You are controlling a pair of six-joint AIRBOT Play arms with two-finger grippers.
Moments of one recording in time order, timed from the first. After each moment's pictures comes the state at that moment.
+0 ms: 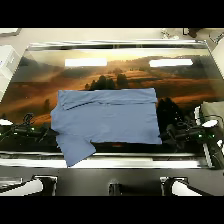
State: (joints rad) left arm 0.48 -1.36 0.70 0.84 -1.24 -1.15; right arm -0.46 -1.34 0.67 -0.93 1.25 1.42
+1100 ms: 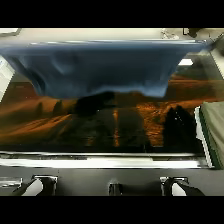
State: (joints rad) left arm 0.48 -1.04 1.69 0.60 -1.16 -1.11; right arm -0.30 -1.07 1.83 -1.05 1.19 1.33
